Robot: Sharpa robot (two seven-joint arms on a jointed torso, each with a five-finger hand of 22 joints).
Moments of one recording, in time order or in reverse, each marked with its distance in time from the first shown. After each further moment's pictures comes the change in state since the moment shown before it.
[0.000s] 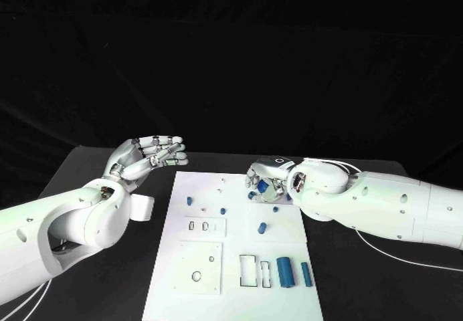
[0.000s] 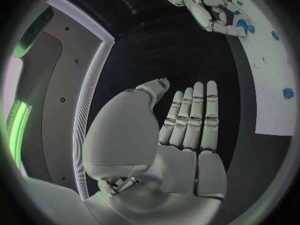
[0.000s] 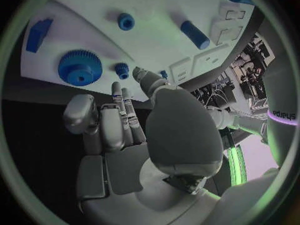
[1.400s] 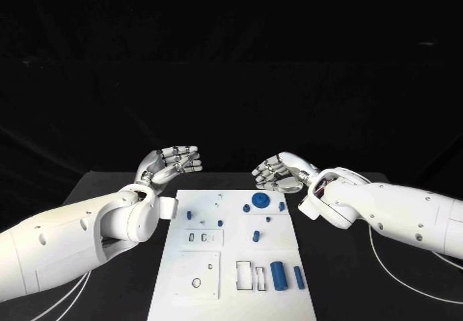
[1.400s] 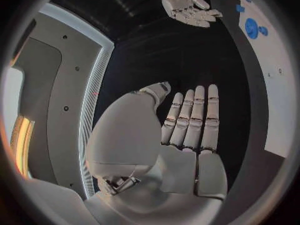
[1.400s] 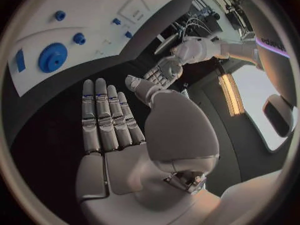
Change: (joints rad) left arm -0.059 0.162 -0.018 -0.201 0.045 -0.042 0.033; left_hand 0.024 0.054 -0.027 0.027 0.000 -0.048 -0.012 -0.011 -0.005 -0.083 0.013 0.043 -0.002 -0.084 0.020 -0.006 -0.026 -0.010 -0.061 0.019 -0.055 -0.017; right arm -0.045 -0.037 -0.004 -0.076 0.718 -0.133 0.375; right_hand -0.038 0.088 0.159 -0.120 -0.050 -0.137 0.059 0.025 -0.068 -0.082 0.069 0.022 -0.040 -0.395 0.107 -1.046 -0.965 0.051 -0.438 0.110 -0.869 -0.865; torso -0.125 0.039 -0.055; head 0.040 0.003
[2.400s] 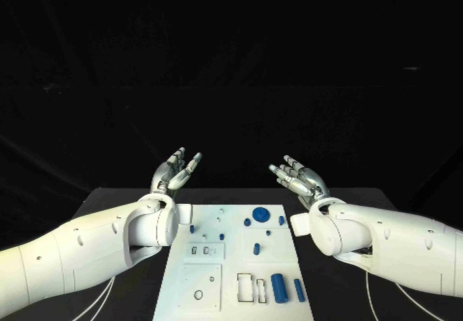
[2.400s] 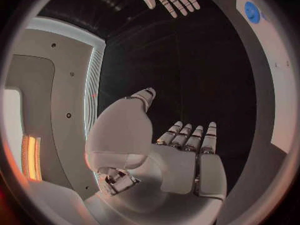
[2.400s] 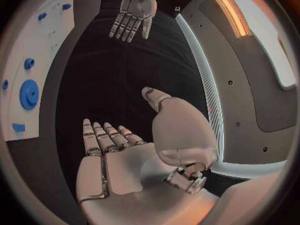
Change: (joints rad) left arm -0.032 0.122 0.000 -0.109 0.052 -0.184 0.017; left_hand -0.230 0.066 -0.153 0.082 -0.004 -0.653 -0.076 -0.219 -0.134 -0.866 -0.028 -0.106 -0.044 -0.825 0.069 -0.295 -0.175 -0.101 -0.676 0.022 -0.313 -0.112; right arm -0.092 -0.013 0.020 0.108 0.847 -0.201 0.217; right_hand -0.218 0.095 -0.133 0.199 0.060 -0.789 -0.091 -0.213 -0.136 -0.945 0.115 -0.080 -0.042 -0.934 0.165 -0.252 -0.126 -0.109 -0.683 0.056 -0.330 -0.138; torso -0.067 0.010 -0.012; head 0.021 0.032
